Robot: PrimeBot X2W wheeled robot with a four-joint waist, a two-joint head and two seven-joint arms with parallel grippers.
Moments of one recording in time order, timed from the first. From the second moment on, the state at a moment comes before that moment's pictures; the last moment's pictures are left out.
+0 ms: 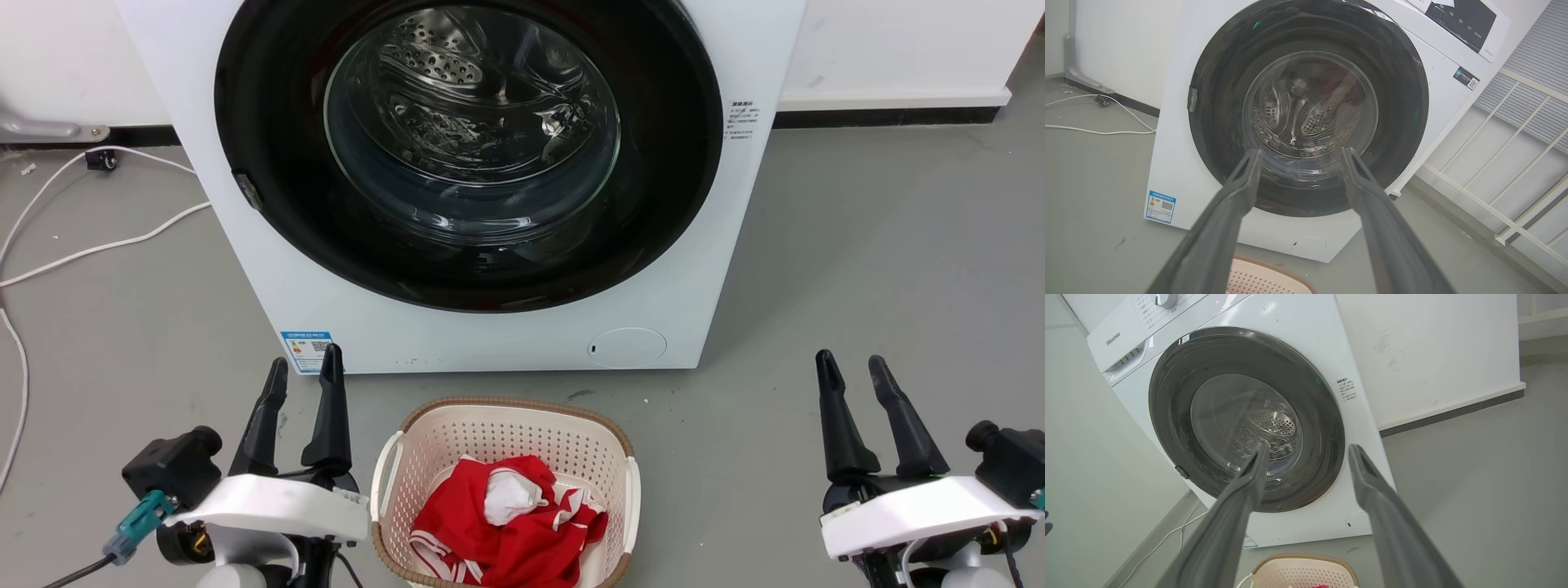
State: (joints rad) left arm -0.06 0.06 -0.02 0.05 -0.55 -0.08 -0.14; right arm -0.01 -0.06 0.00 0.02 0.48 0.13 -0.11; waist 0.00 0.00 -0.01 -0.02
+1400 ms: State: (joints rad) left arm -0.03 0.11 -0.09 0.04 -0.16 0.02 -0.23; right arm 0.01 -0.05 0.02 0.02 0.05 0.13 -0.10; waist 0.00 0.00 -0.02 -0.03
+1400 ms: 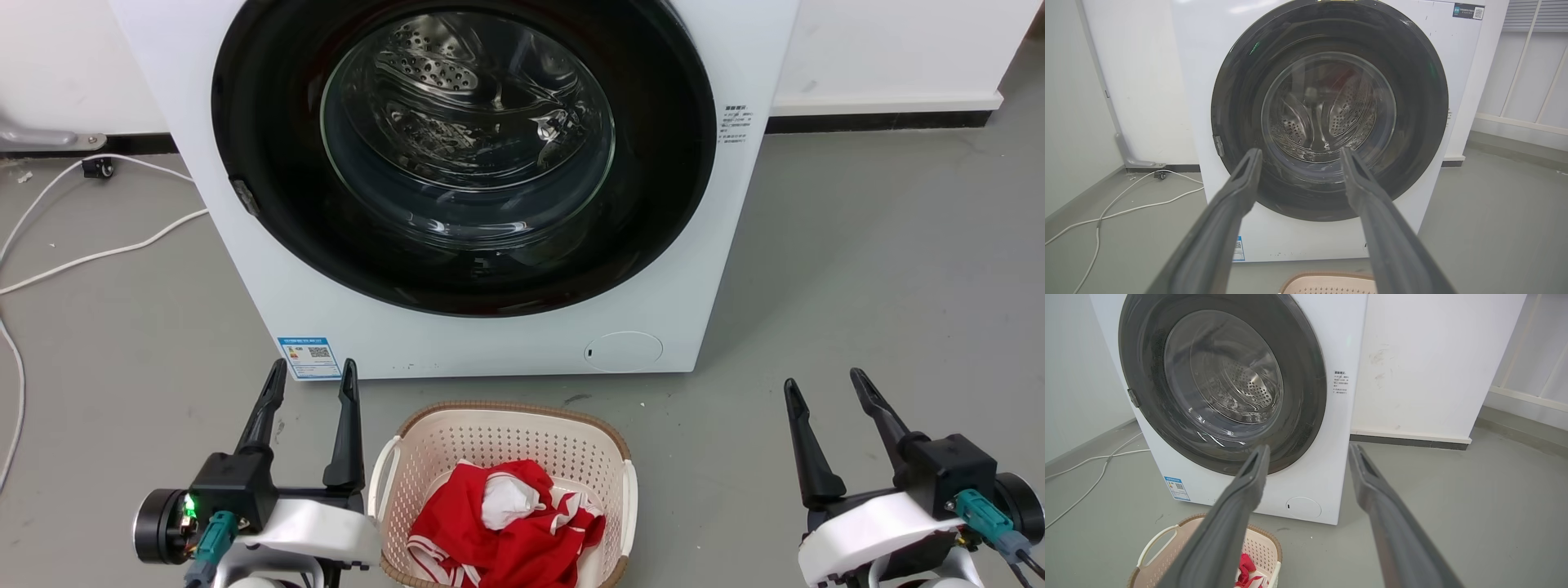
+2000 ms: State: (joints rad) left arm -0.02 0.08 -0.06 0.06 -0.07 0.01 -0.26; right arm 0.02 -0.05 0.02 0.02 -0.03 0.13 -0.12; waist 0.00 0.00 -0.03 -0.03
